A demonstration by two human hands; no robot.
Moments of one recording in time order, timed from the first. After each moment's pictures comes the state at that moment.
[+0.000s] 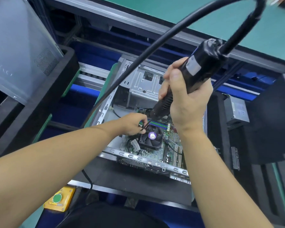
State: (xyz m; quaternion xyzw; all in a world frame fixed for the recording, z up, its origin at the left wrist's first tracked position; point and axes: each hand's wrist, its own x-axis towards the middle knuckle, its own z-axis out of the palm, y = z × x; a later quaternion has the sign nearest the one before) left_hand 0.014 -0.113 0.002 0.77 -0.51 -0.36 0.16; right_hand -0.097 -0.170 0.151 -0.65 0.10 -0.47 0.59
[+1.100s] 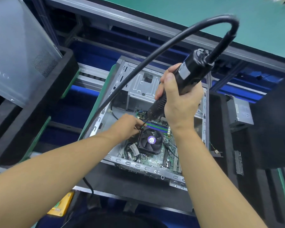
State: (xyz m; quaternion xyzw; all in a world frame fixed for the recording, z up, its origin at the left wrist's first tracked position) left_hand 0.018 -0.107 -0.027 0.81 -0.47 -0.28 0.24; right_hand -0.078 -0.194 0.128 -0.63 0.16 -0.46 0.61
